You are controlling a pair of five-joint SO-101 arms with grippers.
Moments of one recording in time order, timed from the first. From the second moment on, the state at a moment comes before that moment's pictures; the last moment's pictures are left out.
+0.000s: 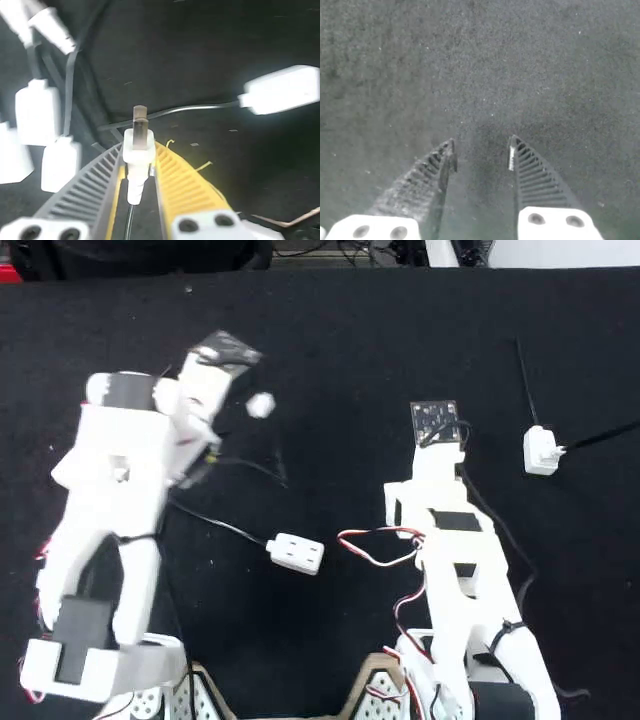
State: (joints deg) left arm 4.8 -11.4 4.0 90.9 -29.6; right arm 4.6 -31.7 67.7 30.5 5.8
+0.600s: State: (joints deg) left arm 35.8 -14.5 27.8 51.8 -15.3; right arm 26.0 -31.8 56.5 51.6 5.8
